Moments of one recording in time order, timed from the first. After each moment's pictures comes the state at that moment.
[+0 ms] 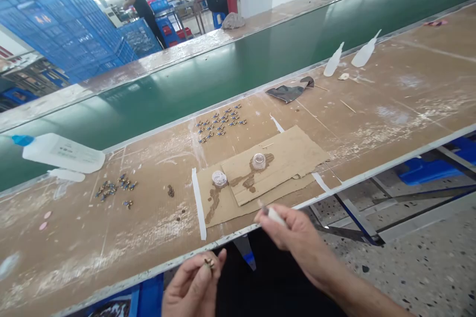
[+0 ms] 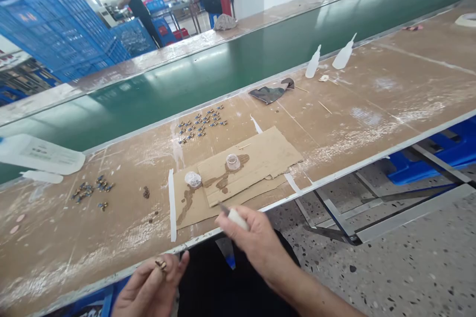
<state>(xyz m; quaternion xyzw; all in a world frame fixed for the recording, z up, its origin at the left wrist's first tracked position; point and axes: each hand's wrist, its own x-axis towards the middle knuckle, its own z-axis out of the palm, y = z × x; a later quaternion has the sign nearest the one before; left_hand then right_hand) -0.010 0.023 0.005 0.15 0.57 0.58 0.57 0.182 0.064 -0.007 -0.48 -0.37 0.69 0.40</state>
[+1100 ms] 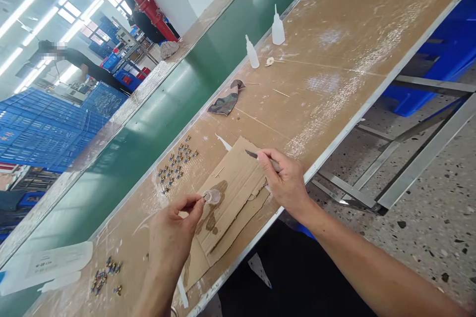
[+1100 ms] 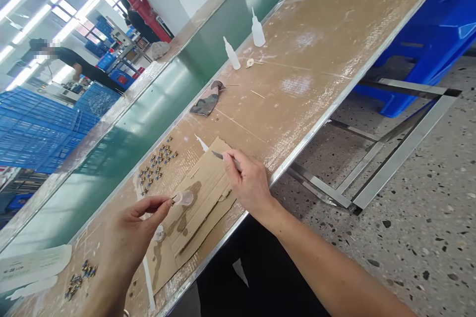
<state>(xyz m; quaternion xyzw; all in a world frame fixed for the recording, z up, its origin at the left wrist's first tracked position) 0.105 0.190 0.067 0.72 0.67 0.11 0.13 0.291 0.149 -0.039 -0.63 -0.41 0.19 0.63</state>
